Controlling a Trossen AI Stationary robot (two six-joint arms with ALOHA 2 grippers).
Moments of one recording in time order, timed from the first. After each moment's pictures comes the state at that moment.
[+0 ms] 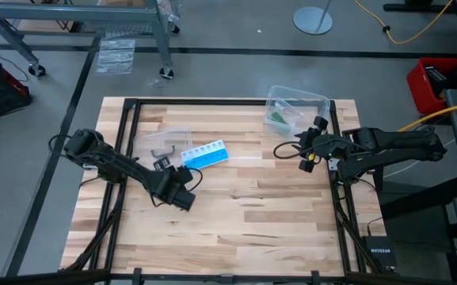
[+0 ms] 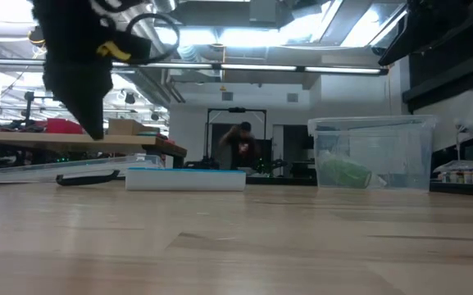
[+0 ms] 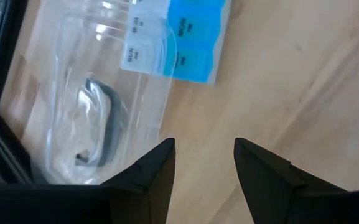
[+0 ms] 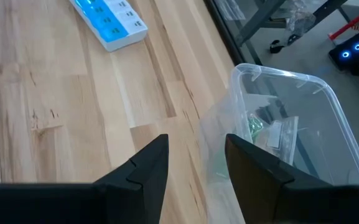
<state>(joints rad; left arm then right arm) -0.39 1.64 1.10 -1.14 -0.55 -0.92 0.10 0.83 0.91 -0.94 0.53 0.10</state>
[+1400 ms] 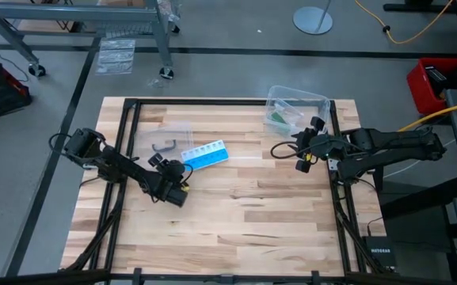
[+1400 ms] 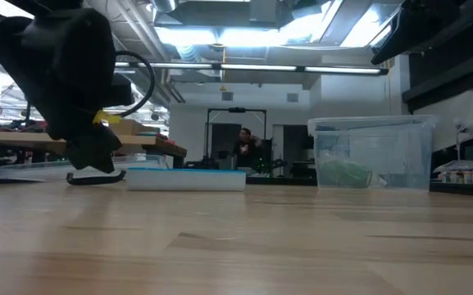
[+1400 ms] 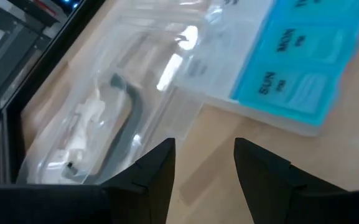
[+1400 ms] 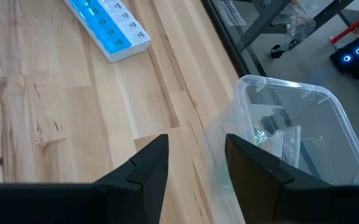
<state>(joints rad) -0.37 1.64 0.74 -0.77 -0.88 -1.09 0.10 0.86 0.91 -0.88 0.53 0.10</state>
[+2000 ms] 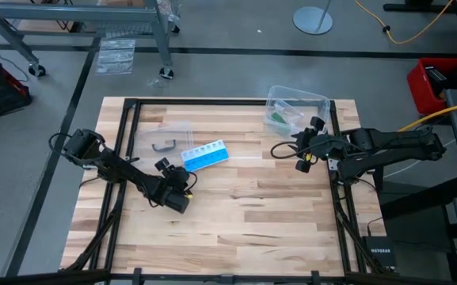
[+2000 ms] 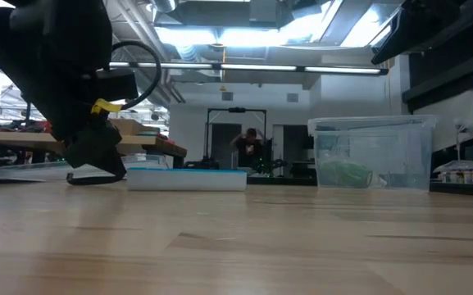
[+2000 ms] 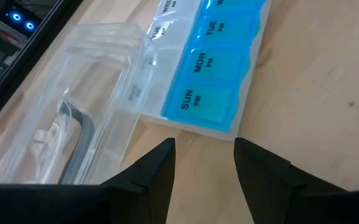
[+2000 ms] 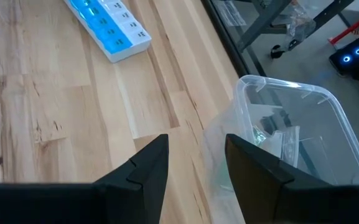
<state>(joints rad) -0.42 1.64 0.74 -0.60 -0.87 -0.94 0.10 0.86 0.91 -0.88 0.53 0.09</state>
